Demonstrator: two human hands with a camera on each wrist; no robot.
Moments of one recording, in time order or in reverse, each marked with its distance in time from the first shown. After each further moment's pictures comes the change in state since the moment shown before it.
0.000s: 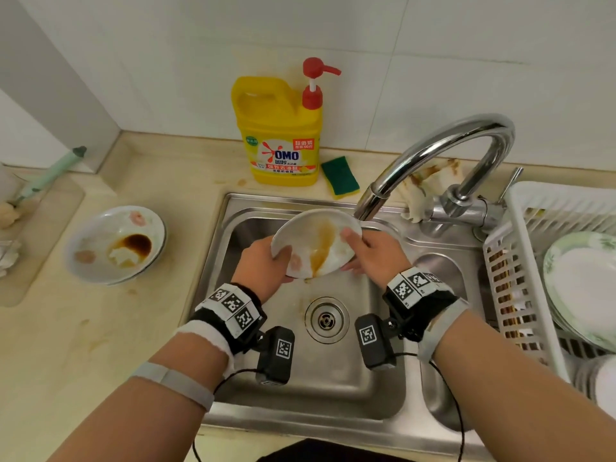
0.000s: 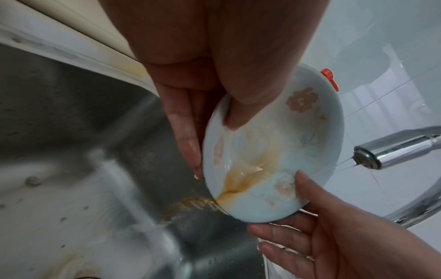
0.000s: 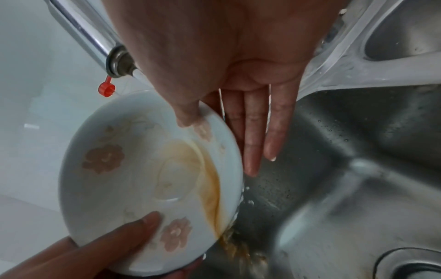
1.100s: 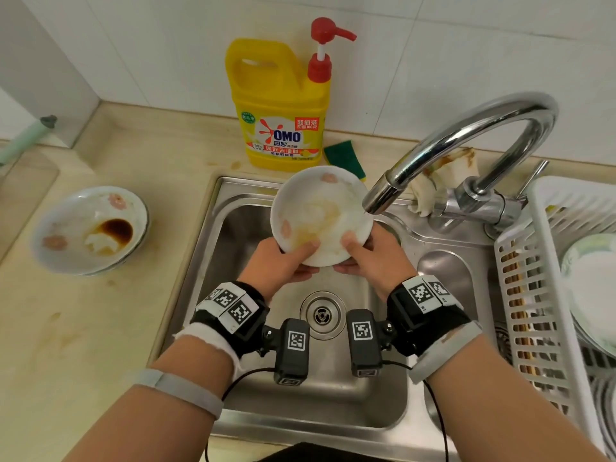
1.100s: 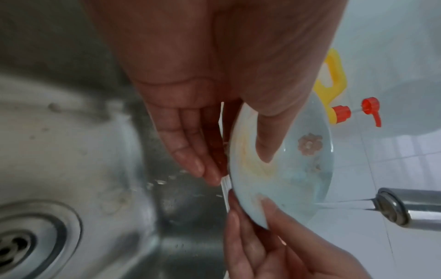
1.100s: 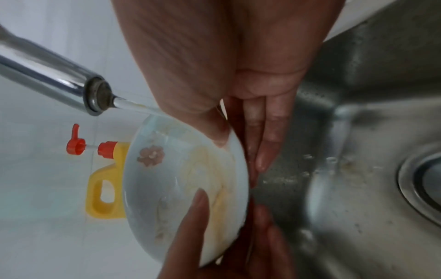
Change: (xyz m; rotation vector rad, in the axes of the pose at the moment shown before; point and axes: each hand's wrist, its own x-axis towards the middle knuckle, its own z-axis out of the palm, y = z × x) left_hand 0.007 -0.005 0.027 -0.530 -0.150 -0.172; right_hand -0.002 0.006 0.019 0.479 -0.042 0.066
